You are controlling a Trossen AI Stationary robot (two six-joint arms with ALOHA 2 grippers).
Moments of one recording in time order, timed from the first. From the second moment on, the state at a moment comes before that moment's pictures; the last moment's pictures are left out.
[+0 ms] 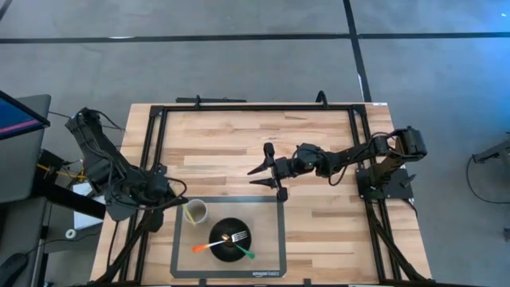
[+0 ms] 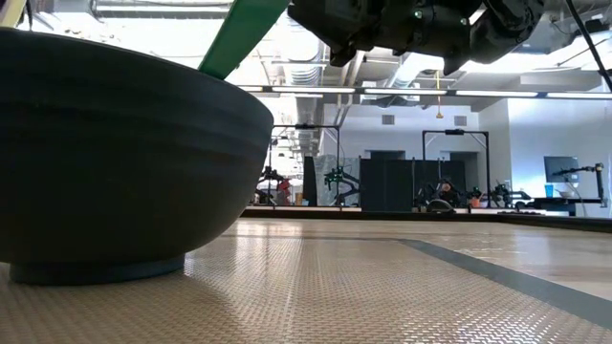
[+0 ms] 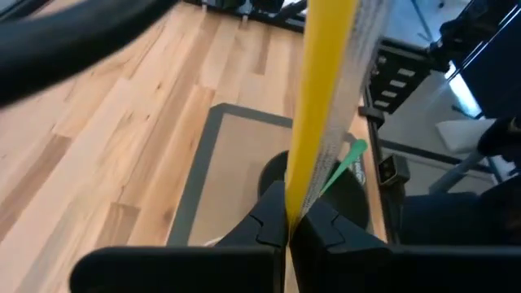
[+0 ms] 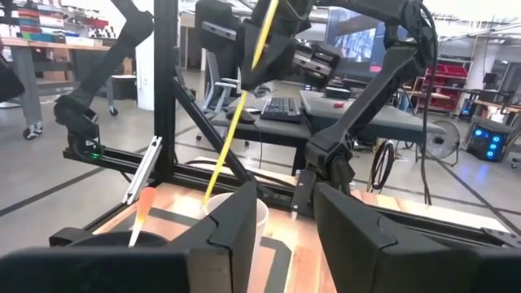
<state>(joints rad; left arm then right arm) -0.94 0.90 0.99 -0.82 -0.73 -0.79 0.02 1.63 0.79 0.90 -0.23 -0.10</state>
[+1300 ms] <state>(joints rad) -0.86 0.90 0.81 -0.77 -0.79 -0.76 0.00 1.63 0.79 0.85 -0.23 -0.11</state>
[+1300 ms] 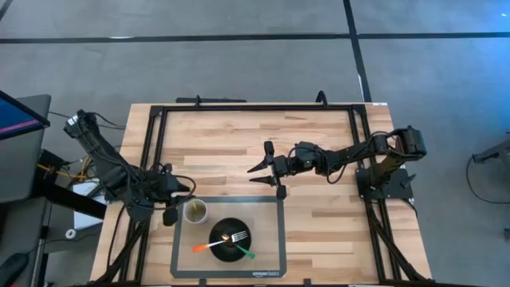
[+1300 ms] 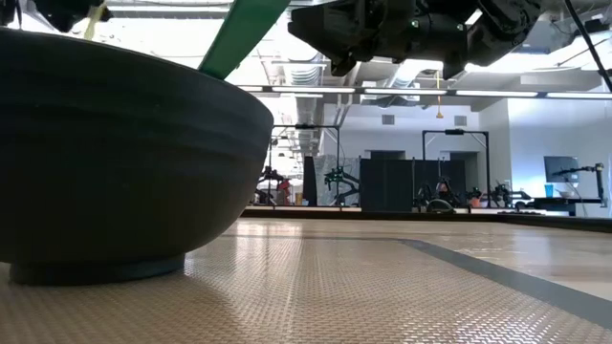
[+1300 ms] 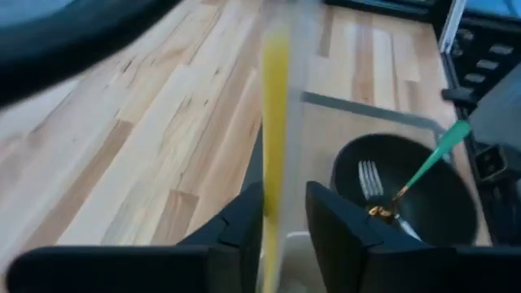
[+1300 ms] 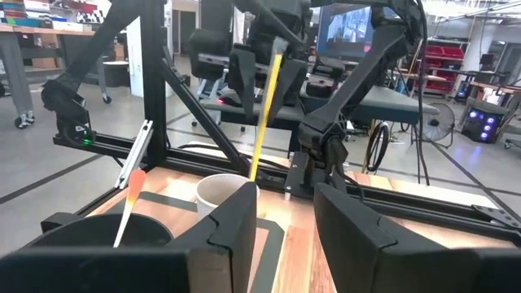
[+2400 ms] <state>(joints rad) -0.59 0.72 0.85 -0.43 -0.77 0.02 0.07 0.85 0.80 -0.11 0.16 -0.25</state>
